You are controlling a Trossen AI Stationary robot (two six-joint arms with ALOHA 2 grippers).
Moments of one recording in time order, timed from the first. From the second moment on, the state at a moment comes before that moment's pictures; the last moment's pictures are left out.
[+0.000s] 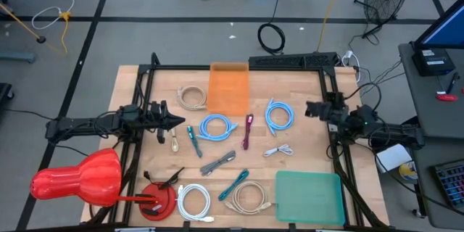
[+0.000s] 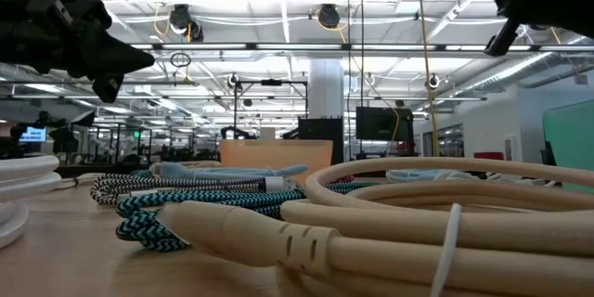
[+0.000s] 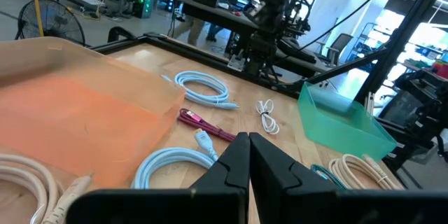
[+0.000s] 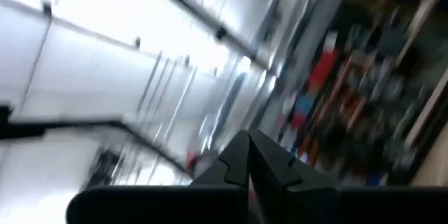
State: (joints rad) left arm 0.11 0.17 0.02 0.10 0.02 -0.32; right arm -0.12 0.07 0.01 0.60 0.09 1.21
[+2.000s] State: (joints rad) left arm 0.30 0.74 1.08 -0.78 0.09 -0.36; right arm -0.07 0.85 0.89 -0.39 -0.26 0.82
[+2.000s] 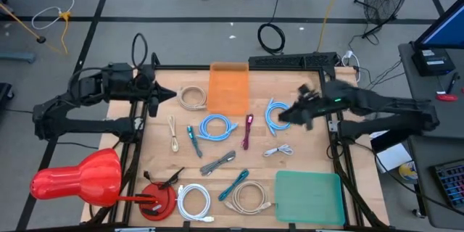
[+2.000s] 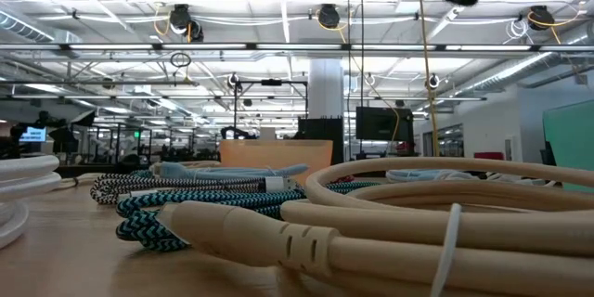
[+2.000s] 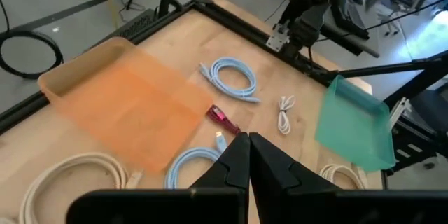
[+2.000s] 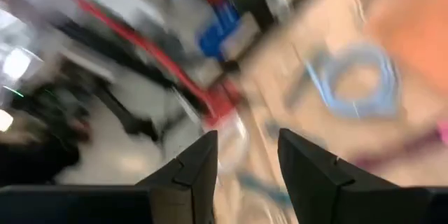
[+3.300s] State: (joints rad) left arm 0.30 0.74 1.08 -0.79 0.08 -0.36; right arm -0.19 1.44 0.90 -0.63 0.17 1.05
